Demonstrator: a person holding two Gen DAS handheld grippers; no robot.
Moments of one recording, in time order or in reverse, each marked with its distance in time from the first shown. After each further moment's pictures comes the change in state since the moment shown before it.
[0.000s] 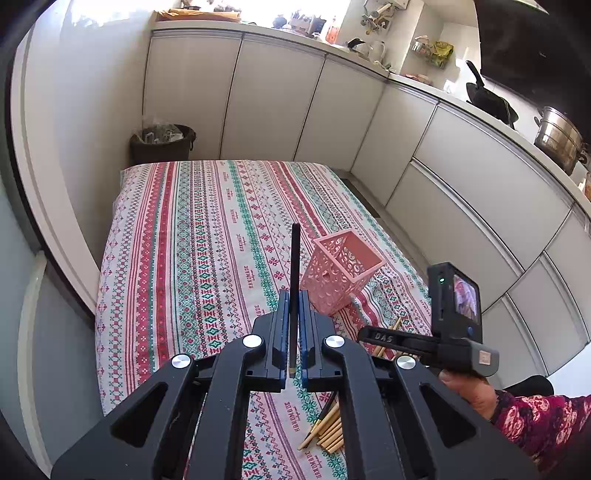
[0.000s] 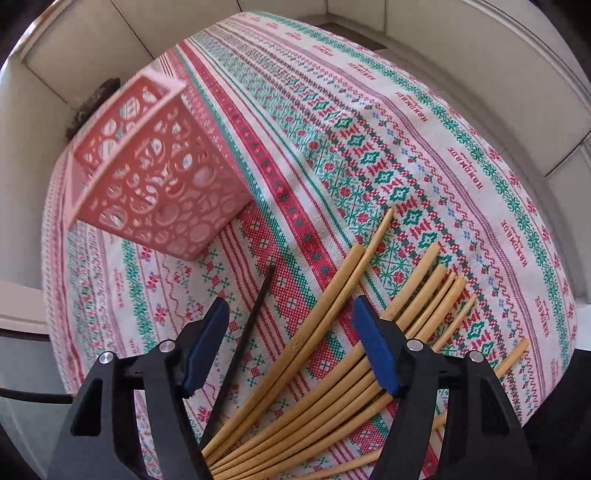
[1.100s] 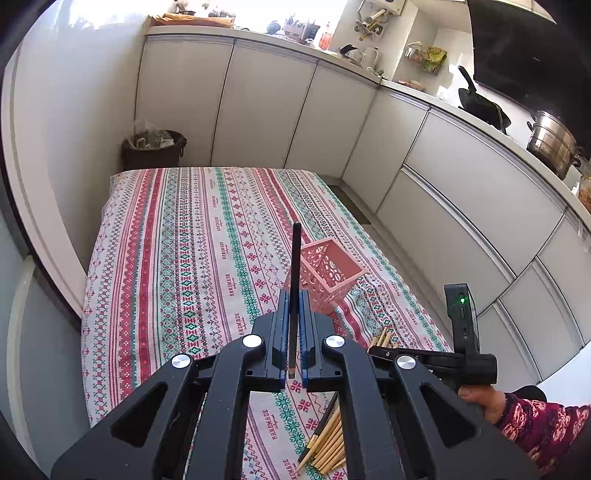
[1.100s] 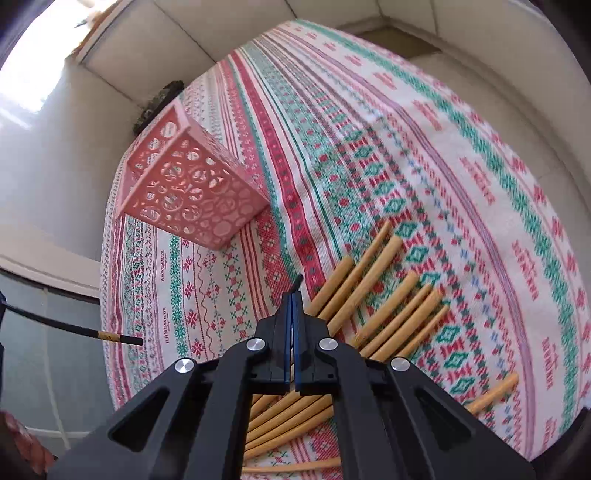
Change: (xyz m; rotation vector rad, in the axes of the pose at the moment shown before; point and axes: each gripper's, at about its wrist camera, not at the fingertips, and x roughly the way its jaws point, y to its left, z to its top) left arm -0.003 -0.019 0.001 0.004 -0.026 -0.023; right arm -0.011 -0.027 -0.012 -0.047 0.071 0.248
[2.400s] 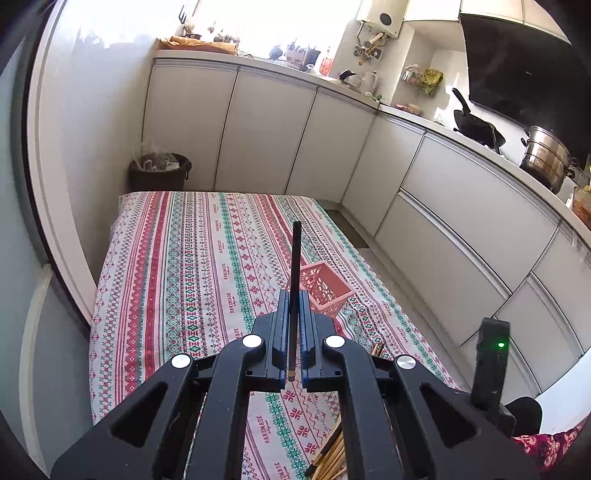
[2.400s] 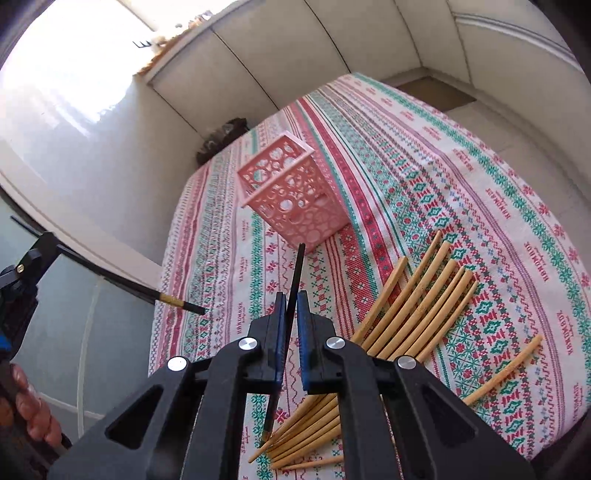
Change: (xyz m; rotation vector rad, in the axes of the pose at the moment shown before) left arm -0.033 -0.013 -0.002 -0.004 -0.101 0.012; right arm -0.073 0.047 -0.072 -0.220 -0.293 0.192
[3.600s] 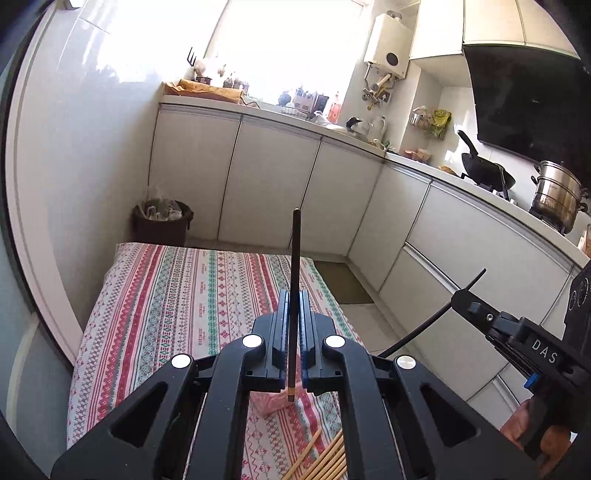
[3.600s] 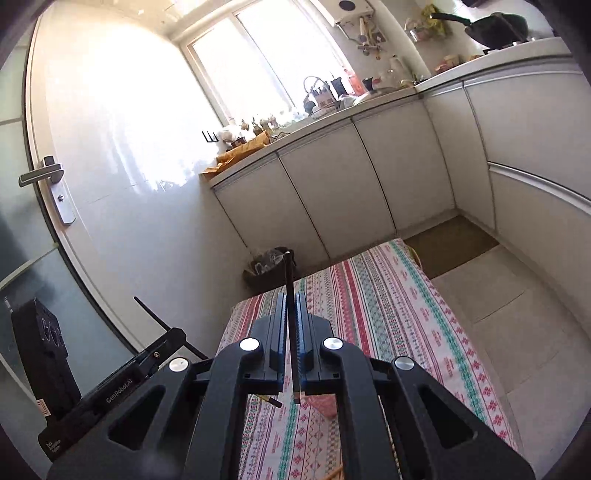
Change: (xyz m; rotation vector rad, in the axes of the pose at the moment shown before) left arm 0.020 -0.068 0.058 -0.041 -0.194 0.066; right arm -0.113 0.033 0.137 -0.149 -0.422 0.077
